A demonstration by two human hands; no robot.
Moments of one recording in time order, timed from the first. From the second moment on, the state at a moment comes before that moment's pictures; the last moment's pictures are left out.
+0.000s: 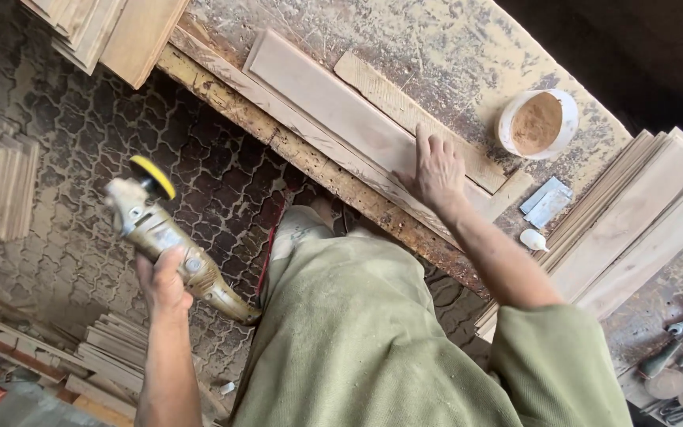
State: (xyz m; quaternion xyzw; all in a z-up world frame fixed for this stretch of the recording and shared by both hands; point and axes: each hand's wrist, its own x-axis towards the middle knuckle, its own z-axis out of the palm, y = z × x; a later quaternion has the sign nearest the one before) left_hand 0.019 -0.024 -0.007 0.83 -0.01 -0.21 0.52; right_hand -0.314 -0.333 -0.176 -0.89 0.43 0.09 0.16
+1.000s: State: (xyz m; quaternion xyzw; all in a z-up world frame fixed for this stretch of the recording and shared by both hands) left_hand -0.125 -0.233 -0.092 0.79 -0.50 -0.30 -0.16; right_hand -0.434 -0.180 -0.201 -0.75 0.53 -0.30 0.26
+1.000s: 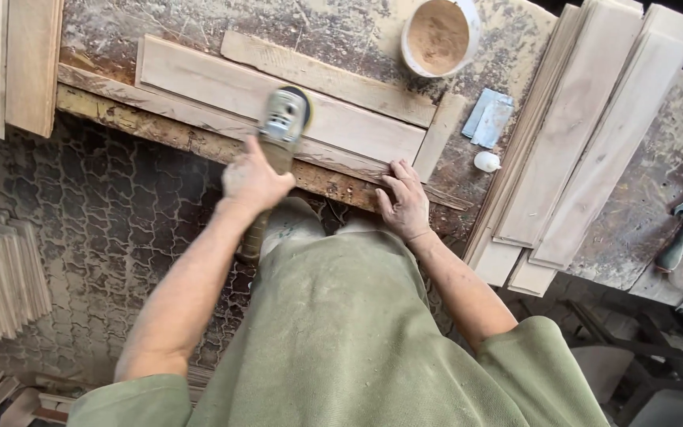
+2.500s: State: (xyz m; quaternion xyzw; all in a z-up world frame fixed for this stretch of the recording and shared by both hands) left_hand -0.063 -0.275 -0.060 0.79 -0.48 -0.32 -0.19; right_hand -0.448 -0.214 -0.210 -0.50 0.75 -0.28 0.32
